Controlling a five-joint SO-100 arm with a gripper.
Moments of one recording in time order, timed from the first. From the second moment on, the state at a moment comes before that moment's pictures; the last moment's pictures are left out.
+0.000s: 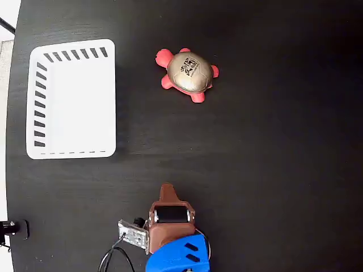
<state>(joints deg) -3.6 185.8 168.0 71.9 8.3</state>
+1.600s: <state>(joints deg) 2.6 83.1 74.3 78.8 6.0</state>
